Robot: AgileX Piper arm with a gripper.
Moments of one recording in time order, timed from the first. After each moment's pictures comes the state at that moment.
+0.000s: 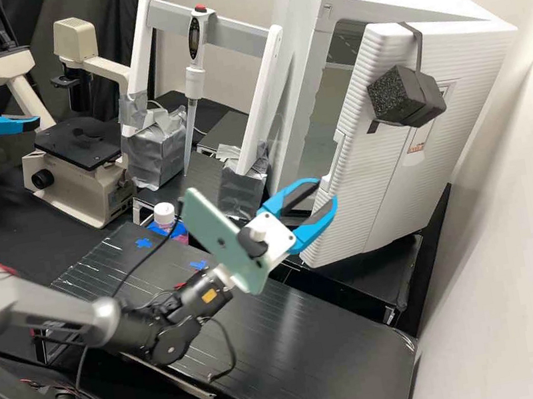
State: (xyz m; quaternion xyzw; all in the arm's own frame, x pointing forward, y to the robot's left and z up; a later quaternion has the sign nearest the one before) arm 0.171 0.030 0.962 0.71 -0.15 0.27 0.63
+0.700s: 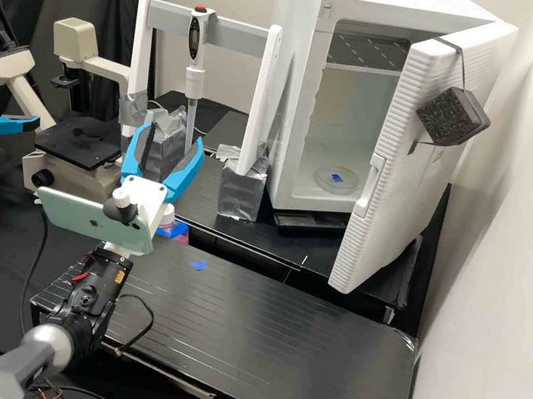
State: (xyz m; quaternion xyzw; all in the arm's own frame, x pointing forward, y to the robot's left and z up) arm 0.158 0.117 0.850 0.70 0.07 0.27 0.66
